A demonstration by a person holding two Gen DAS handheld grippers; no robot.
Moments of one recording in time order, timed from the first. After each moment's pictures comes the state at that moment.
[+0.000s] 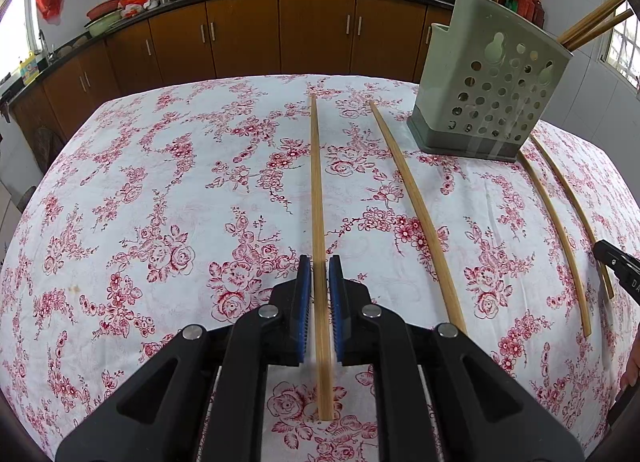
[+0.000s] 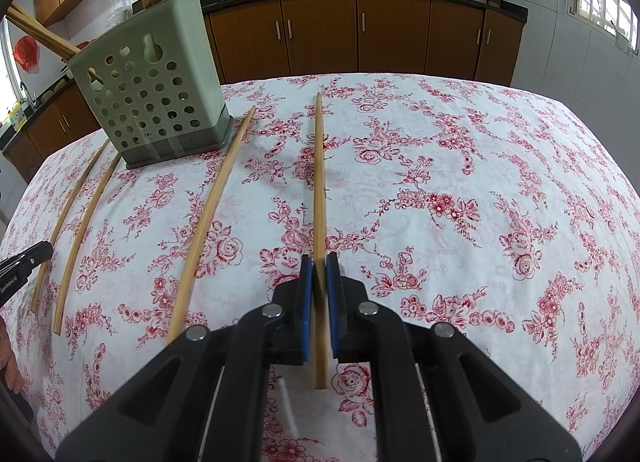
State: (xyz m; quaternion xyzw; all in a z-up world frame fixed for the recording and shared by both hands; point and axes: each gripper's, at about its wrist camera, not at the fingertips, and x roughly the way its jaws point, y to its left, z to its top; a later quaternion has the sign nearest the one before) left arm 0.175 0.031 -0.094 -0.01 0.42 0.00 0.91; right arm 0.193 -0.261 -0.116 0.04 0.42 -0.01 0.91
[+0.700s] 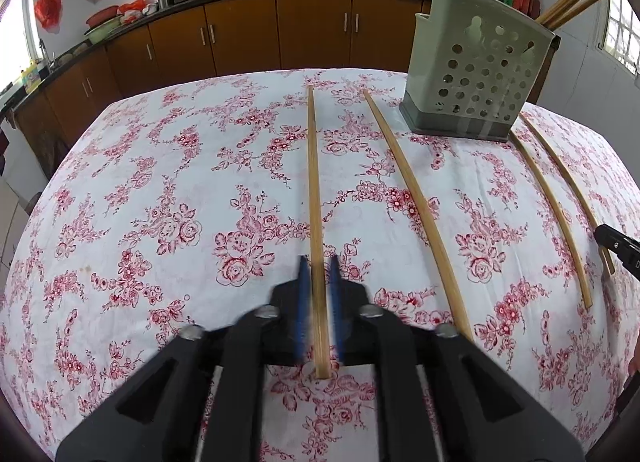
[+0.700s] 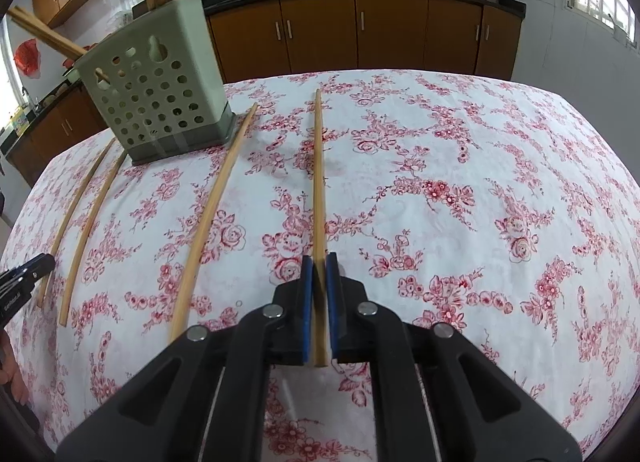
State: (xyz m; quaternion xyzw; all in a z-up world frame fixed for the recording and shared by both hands) left arm 0.153 0.027 -0.095 0.01 0.43 0.00 0.90; right arm 0.179 -0.260 -0.114 0.05 0.42 0.00 0.91
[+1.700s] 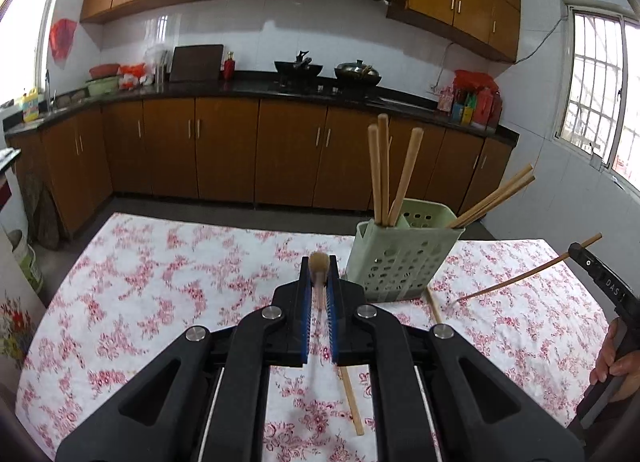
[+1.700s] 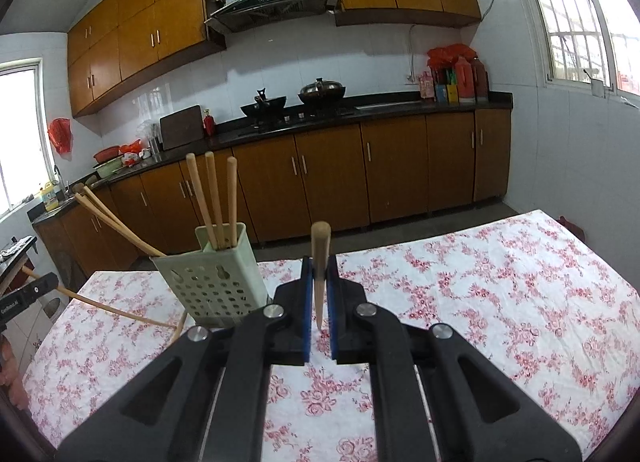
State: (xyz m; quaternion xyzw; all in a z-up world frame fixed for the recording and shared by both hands) left arm 0.132 0.034 0.055 -0.05 0.26 -0.05 0.96; right arm 0.148 -0.286 0.038 0.08 0.20 0.01 0.98
